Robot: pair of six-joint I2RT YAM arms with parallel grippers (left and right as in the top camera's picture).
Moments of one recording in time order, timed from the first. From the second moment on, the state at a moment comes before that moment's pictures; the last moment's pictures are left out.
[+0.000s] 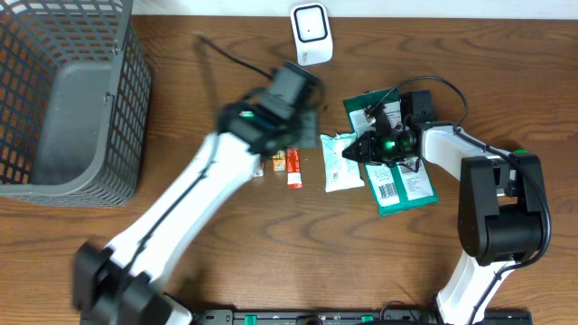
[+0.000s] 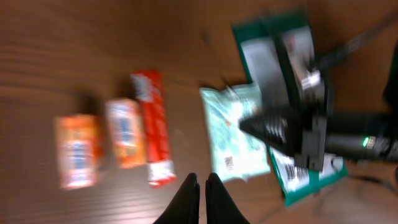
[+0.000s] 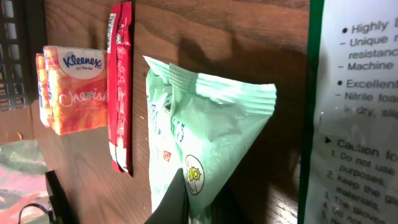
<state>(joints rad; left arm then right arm) -0.56 1.61 1.49 -0.87 0.00 -0.56 0.10 1.99 1.10 -0.38 -0.78 0.15</state>
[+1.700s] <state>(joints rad) -0.12 1.48 1.49 -1.02 -0.06 -0.56 0.44 1.54 1.88 -1.10 -0.02 -0.19</state>
